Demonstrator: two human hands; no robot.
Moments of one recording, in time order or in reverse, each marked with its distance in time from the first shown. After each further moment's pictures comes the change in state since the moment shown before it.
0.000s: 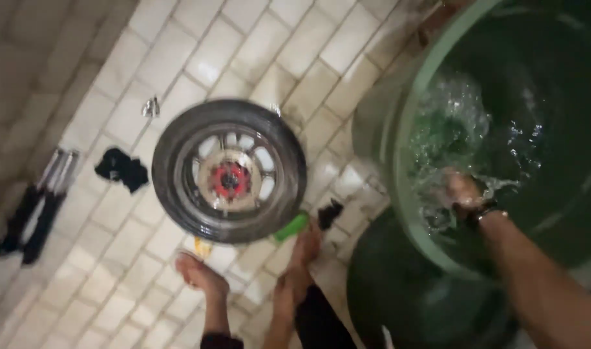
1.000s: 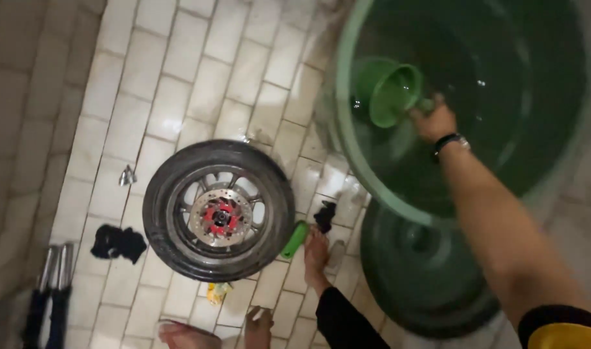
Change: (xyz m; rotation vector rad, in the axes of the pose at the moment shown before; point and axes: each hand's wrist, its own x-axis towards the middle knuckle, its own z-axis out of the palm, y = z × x) left_hand 0.032 0.038 -0.182 0.092 0.037 -0.357; right_hand -0.067 -0.083 -0.036 -0.013 0.523 -0.241
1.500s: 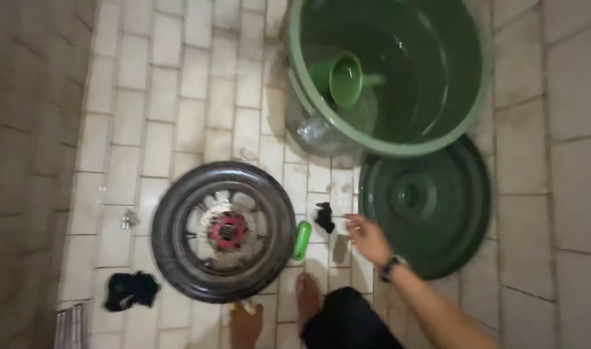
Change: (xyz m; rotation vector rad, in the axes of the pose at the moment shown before) left_hand 0.060 0.144 -0.090 1.261 -0.079 0.279; right_hand -0.390 0.065 0.163 0.606 -0.176 -0.016
